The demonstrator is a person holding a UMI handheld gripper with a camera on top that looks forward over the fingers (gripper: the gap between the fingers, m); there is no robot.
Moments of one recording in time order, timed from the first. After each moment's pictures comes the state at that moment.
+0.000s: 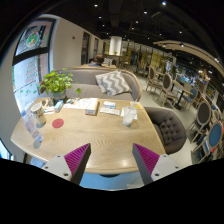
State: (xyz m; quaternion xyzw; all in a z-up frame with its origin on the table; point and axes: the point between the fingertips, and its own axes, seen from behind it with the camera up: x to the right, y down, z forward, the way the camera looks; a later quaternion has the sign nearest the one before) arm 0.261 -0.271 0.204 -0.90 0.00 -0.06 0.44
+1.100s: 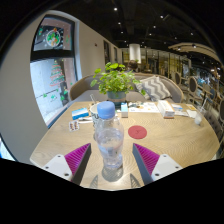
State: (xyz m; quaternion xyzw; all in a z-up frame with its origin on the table) arm -0.167 -0.172 0.098 -0.87 -0.03 0.05 0.49
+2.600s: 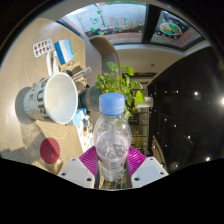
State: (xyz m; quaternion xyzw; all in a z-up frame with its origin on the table) arm -0.084 0.047 0.187 -0.63 -0.46 -0.49 0.40
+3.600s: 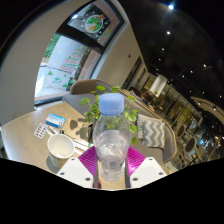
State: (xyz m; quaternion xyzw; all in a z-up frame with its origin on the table) arm -0.105 0.035 0.205 -0.79 -0.27 -0.10 0.54
